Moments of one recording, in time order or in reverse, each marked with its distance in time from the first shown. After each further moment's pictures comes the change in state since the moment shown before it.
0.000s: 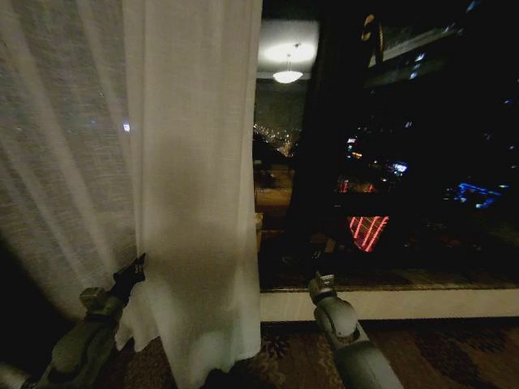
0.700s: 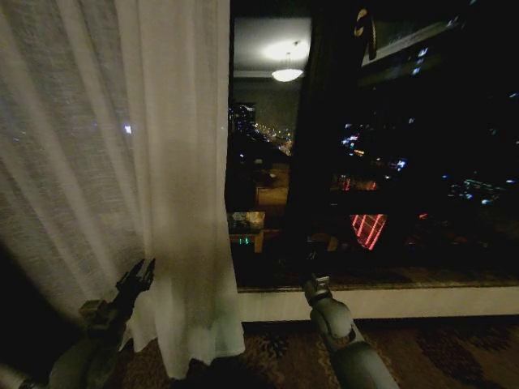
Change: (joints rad) left arm 0.103 -0.081 0.015 -0.141 0.051 0.016 -0.021; right arm -0.017 0.008 -0.020 -0.009 0.021 0.019 0.007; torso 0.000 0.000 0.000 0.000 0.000
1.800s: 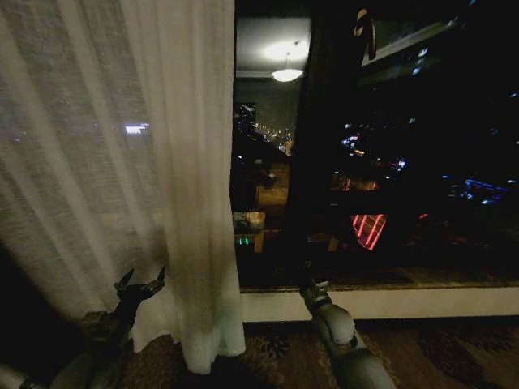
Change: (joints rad) left arm 0.030 -0.053 -0.008 -0.009 0.052 -0.031 0.032; right arm -0.023 0.012 0.022 -0.007 0.011 -0.038 -0.103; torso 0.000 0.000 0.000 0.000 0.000
